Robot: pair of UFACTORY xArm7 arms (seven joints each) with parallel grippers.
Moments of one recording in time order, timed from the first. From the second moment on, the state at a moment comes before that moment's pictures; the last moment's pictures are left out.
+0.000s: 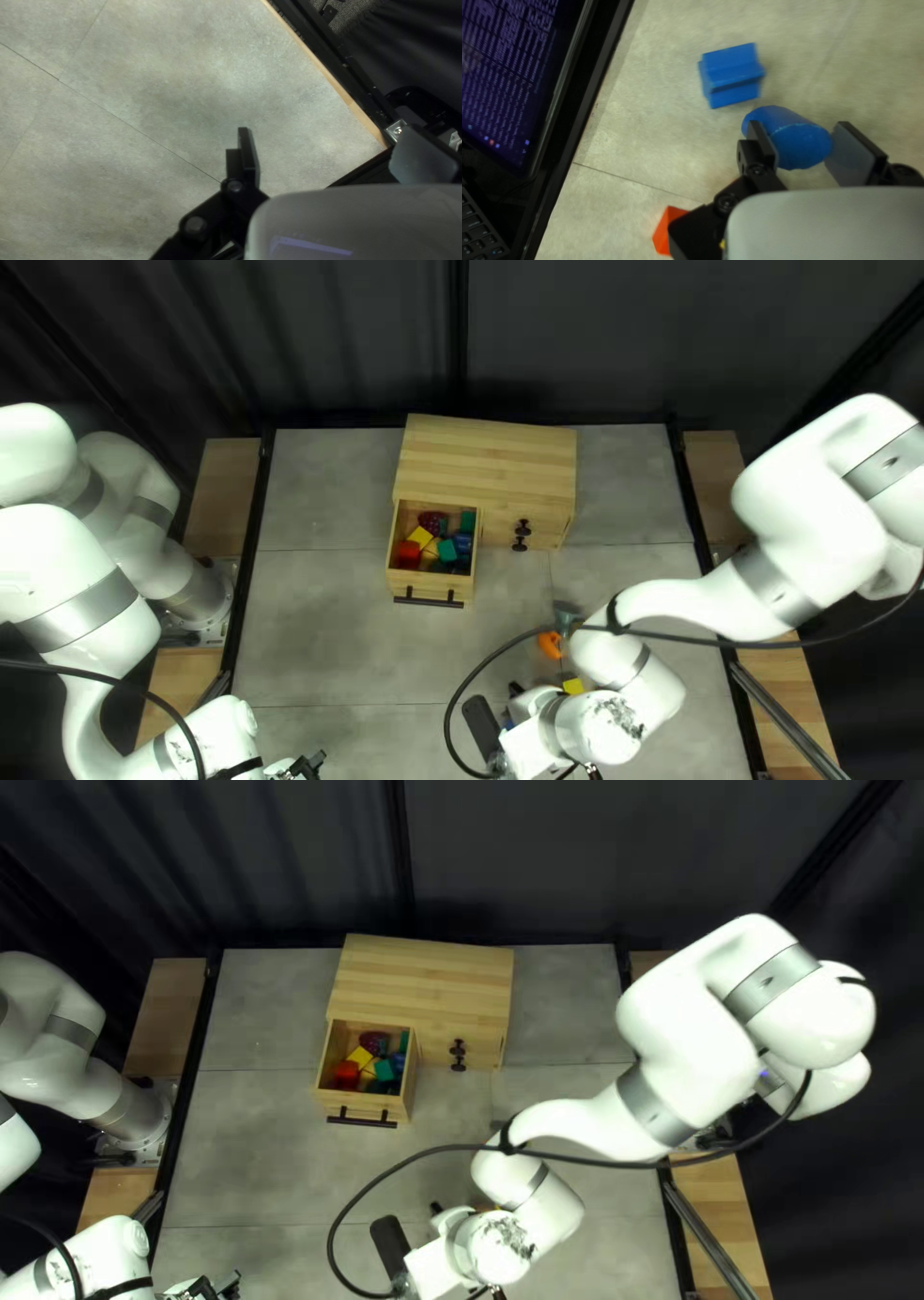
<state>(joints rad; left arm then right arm) -0.12 0.08 -0.85 0.85 0.01 0.90 -0.16 0.58 0.21 -0.07 1.16 -0.39 0.80 0.43</state>
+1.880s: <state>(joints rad) -0.12 0.08 -0.85 0.85 0.01 0.90 -0.16 0.30 0.20 -0.32 1.17 -0.52 0.51 0.48</state>
